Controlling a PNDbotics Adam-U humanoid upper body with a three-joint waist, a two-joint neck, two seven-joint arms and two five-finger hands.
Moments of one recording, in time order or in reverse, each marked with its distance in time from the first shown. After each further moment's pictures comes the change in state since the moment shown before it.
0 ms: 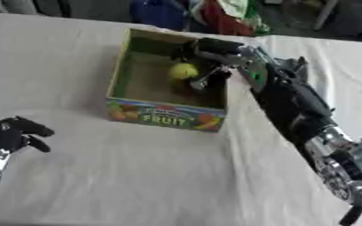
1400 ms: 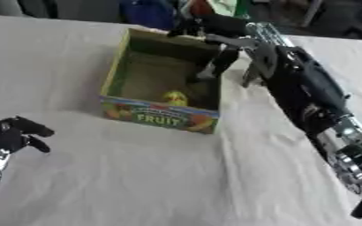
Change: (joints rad) left arm 0.004 0.002 0.002 0.000 0.000 0.000 0.007; right arm -0.017 -0.127 0.062 -0.177 -0.116 -0.008 -0.022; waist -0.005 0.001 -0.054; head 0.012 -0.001
